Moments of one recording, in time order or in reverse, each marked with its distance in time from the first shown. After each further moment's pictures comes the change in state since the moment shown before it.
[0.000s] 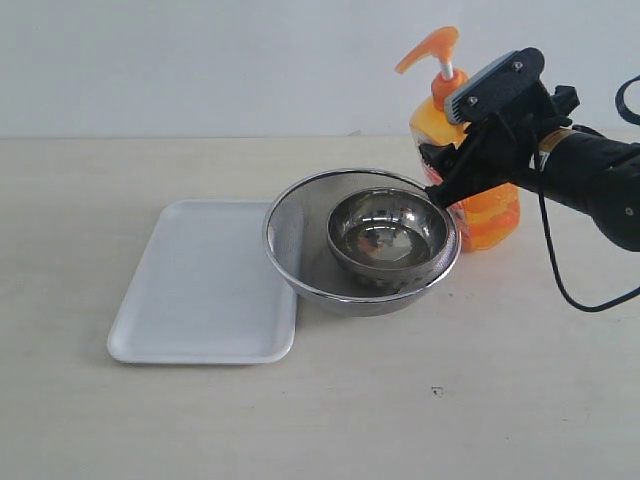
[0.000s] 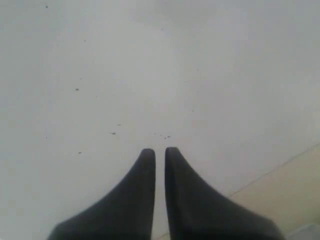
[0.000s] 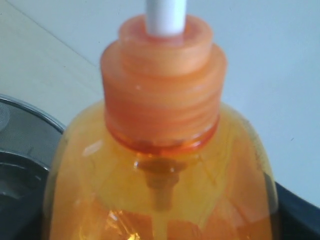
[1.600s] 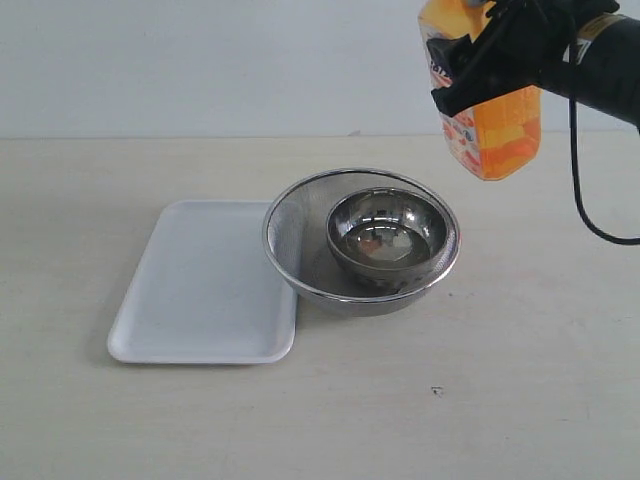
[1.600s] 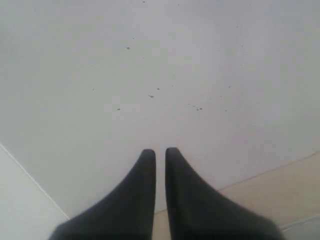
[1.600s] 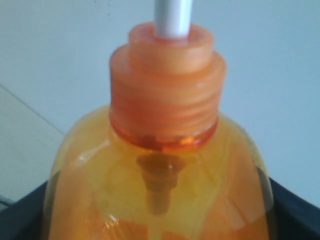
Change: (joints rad) left arm 0.000 -0.292 0.316 0.134 0.000 -0.179; right arm 0.053 -0.243 -0.088 0.073 0.177 -0.053
